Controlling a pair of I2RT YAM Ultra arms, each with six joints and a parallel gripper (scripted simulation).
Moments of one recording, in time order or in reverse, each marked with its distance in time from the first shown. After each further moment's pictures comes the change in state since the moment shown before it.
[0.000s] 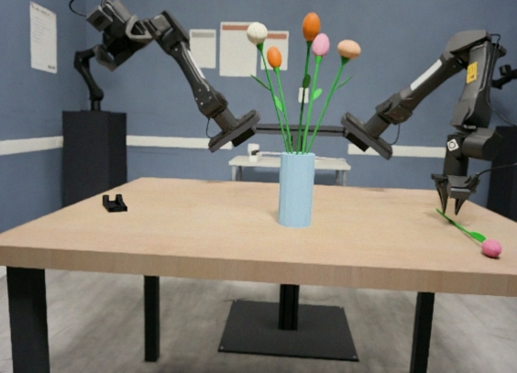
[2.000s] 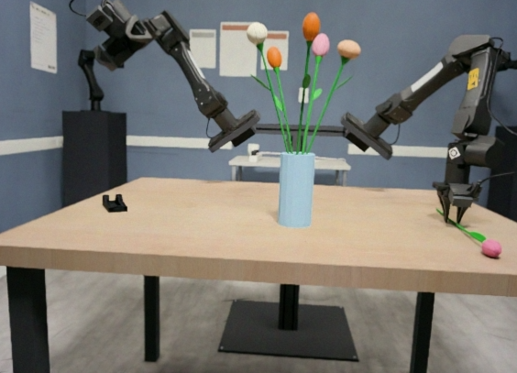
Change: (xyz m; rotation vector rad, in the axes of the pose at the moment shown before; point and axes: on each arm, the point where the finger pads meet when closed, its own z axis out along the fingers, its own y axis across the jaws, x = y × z) left arm -0.009 0.006 0.019 -0.011 -0.026 -0.008; right arm 0.000 0.000 0.000 0.000 0.000 0.000
